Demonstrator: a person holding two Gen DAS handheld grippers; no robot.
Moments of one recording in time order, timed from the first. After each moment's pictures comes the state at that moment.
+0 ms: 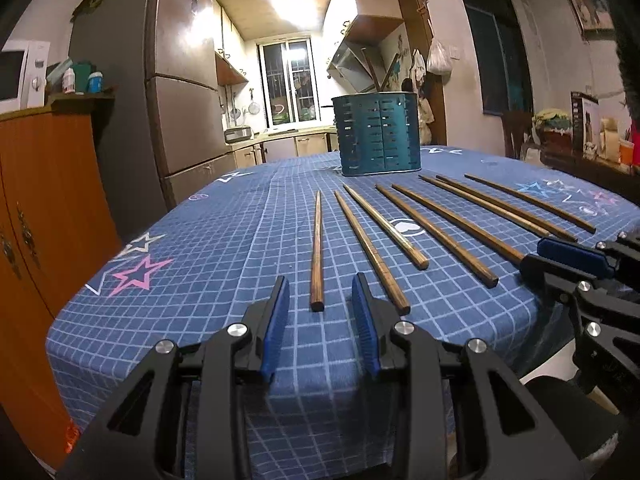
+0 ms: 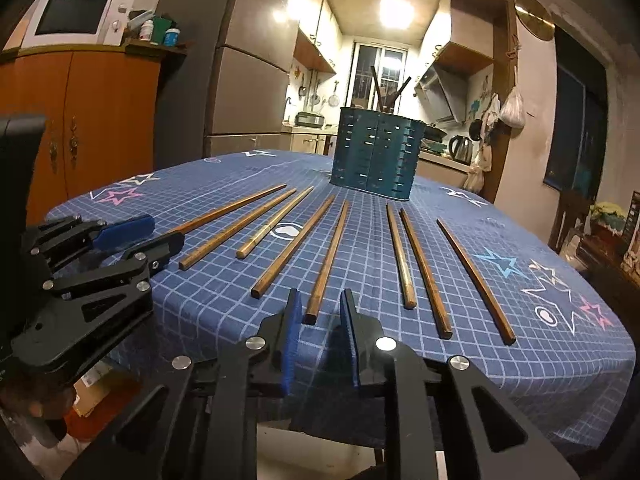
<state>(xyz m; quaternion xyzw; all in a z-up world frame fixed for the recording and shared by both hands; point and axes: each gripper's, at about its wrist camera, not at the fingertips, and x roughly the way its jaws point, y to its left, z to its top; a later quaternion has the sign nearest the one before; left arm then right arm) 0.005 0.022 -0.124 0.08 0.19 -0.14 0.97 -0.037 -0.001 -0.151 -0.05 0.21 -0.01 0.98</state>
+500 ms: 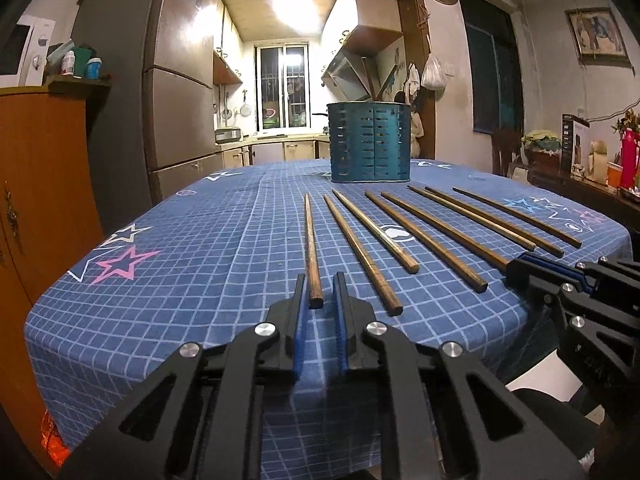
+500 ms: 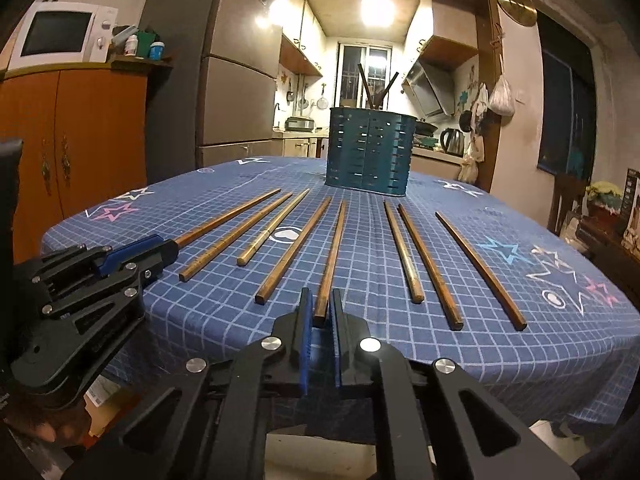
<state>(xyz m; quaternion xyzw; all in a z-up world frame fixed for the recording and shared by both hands) 0.003 0.028 -0.130 0.05 0.17 -0.16 0.97 -0.037 0.000 -0.156 -0.01 0.20 -0.03 0.98</state>
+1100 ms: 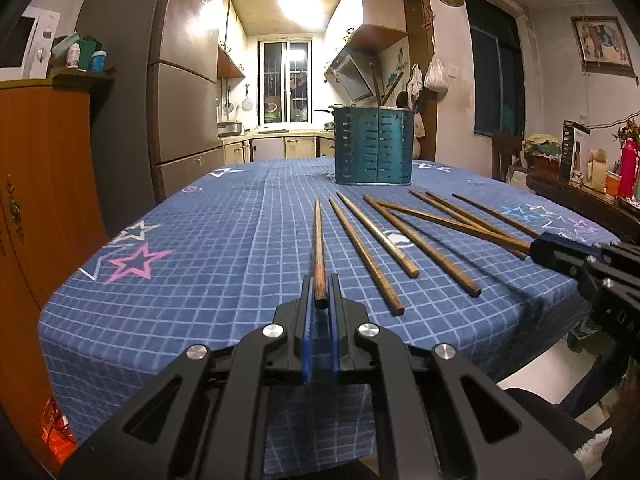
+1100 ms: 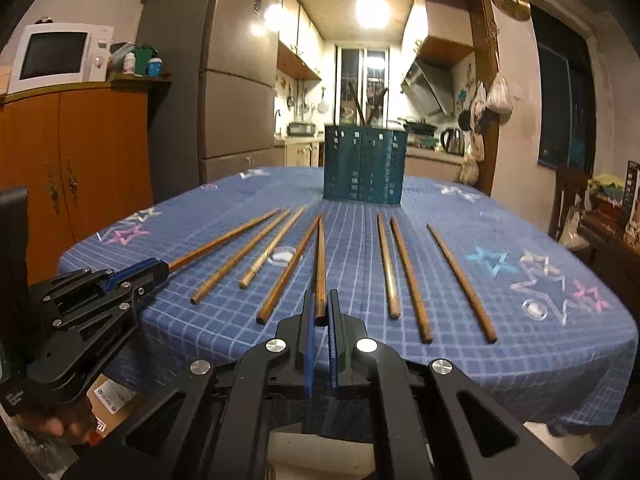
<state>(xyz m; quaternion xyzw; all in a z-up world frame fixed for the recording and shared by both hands) -0.006 0.046 -0.109 0.03 0.19 -0.16 0.97 -0.057 -0.013 -0.126 0.00 0.19 -0.01 0.98</state>
